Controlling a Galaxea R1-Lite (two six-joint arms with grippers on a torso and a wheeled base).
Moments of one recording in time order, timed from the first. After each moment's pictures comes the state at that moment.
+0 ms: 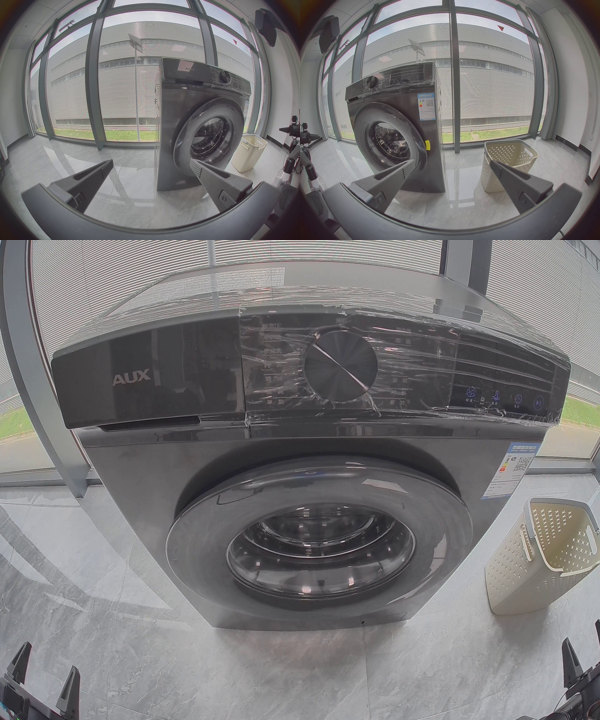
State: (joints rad) left arm 0.00 0.02 -0.02 0.00 0.01 0.00; right arm -0.01 0.01 -0.02 -0.02 -0.05 0.03
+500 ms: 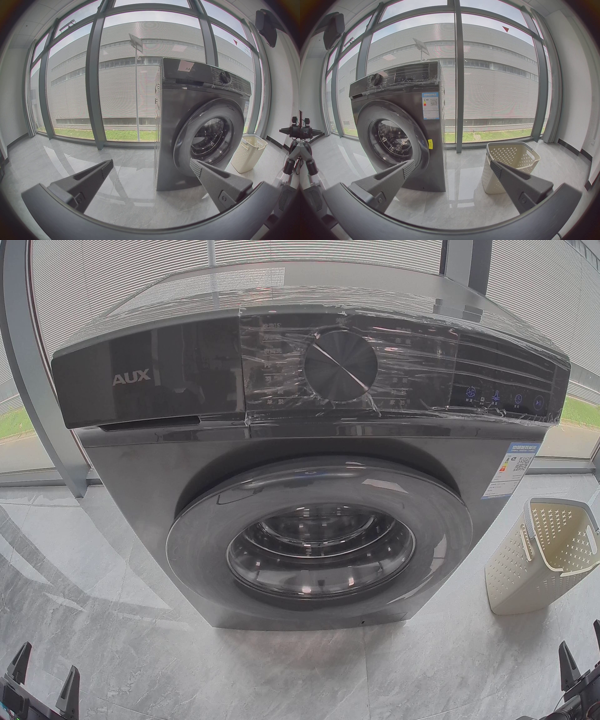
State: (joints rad) left arm 0.00 0.02 -0.02 0.00 0.01 -0.01; right arm -0.01 0.01 -0.02 -0.01 -0.01 0.00
